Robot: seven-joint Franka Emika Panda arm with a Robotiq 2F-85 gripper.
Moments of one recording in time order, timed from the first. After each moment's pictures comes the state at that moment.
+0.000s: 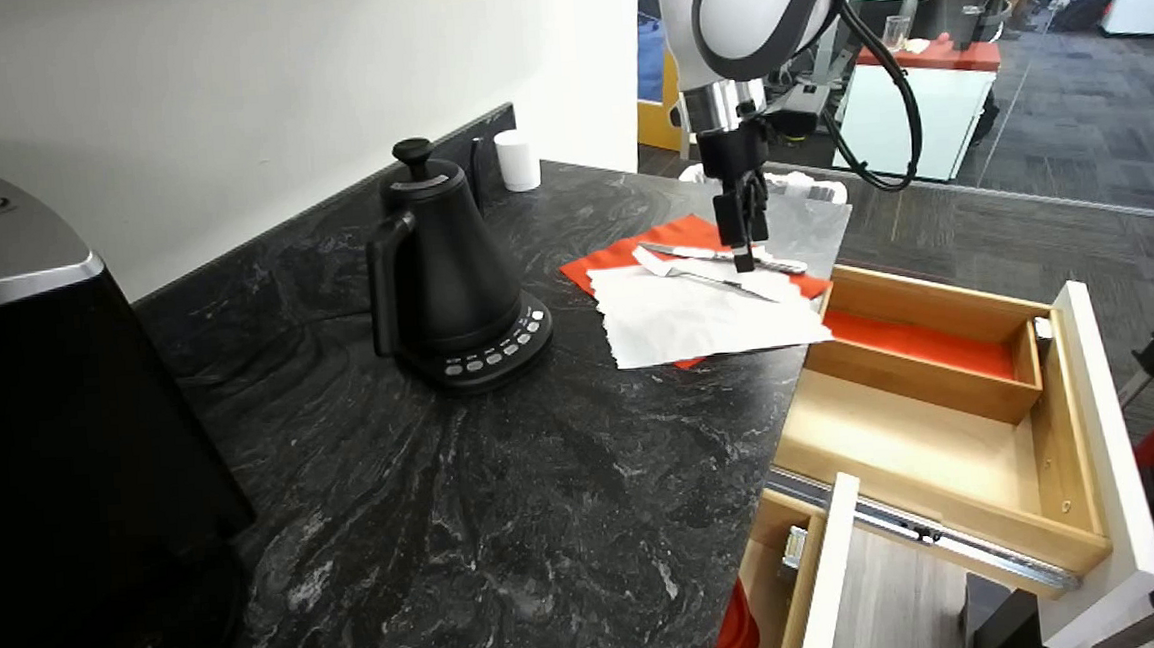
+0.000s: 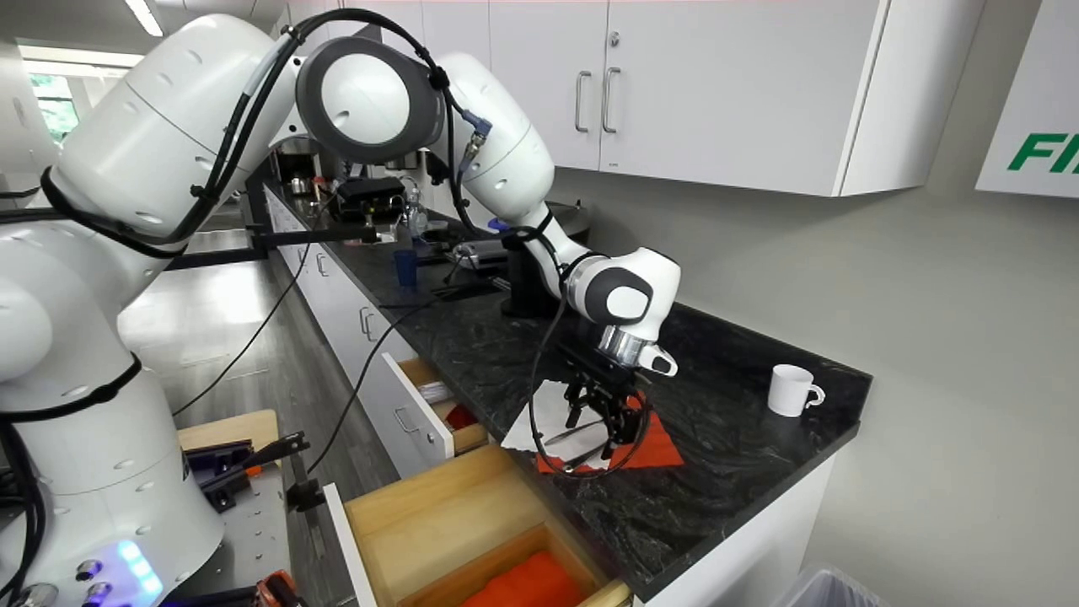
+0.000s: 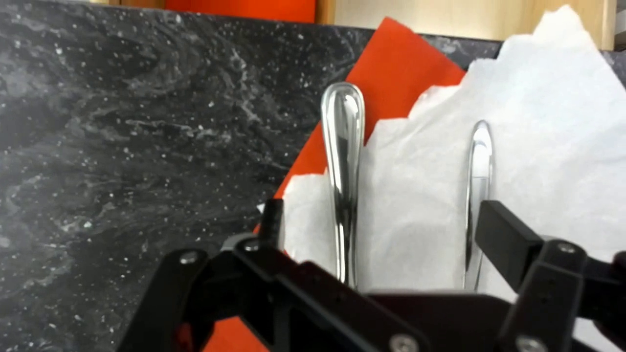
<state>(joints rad) -0.15 0.80 0.02 -1.63 -0.02 2.11 -0.22</state>
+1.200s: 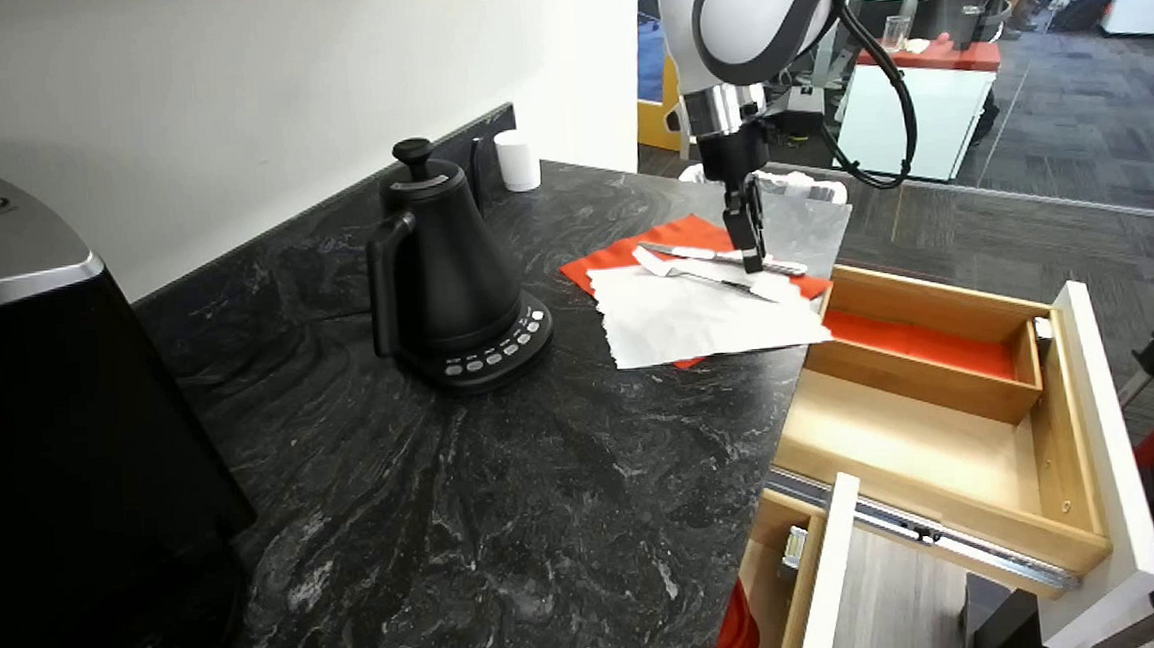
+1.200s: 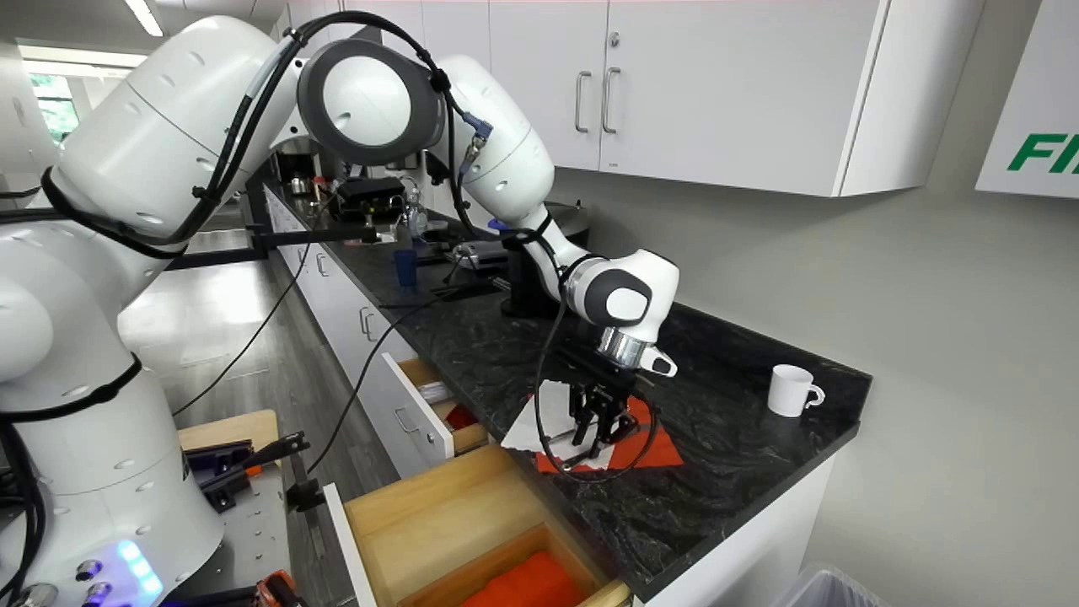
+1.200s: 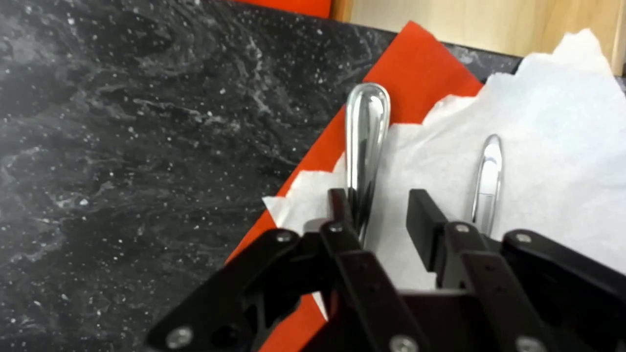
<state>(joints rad) -0.15 0.80 0.02 -1.63 -0.03 2.11 -0.31</state>
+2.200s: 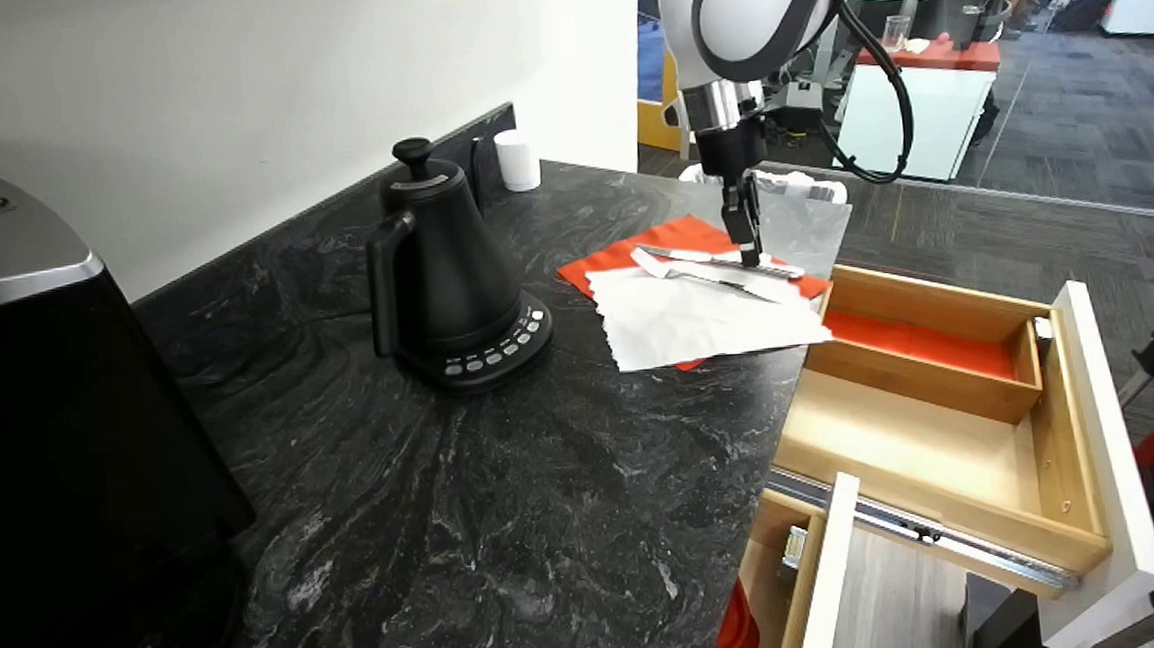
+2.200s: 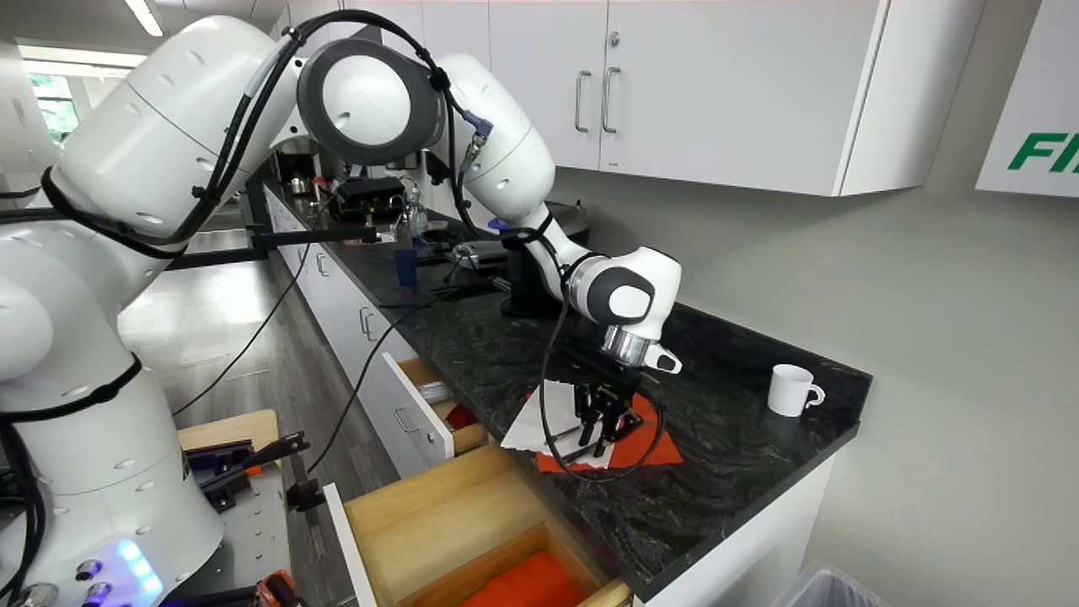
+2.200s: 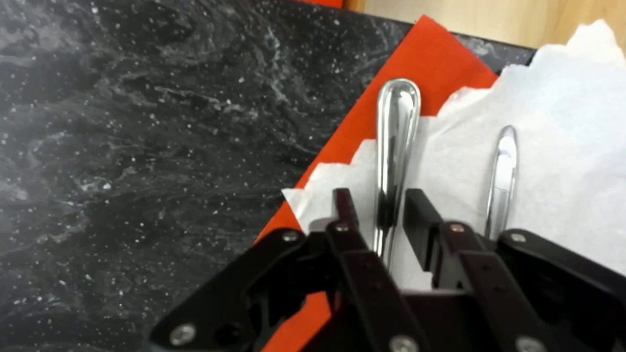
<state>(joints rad) -0.15 0.80 0.01 -1.62 -0.05 2.13 -0.32</state>
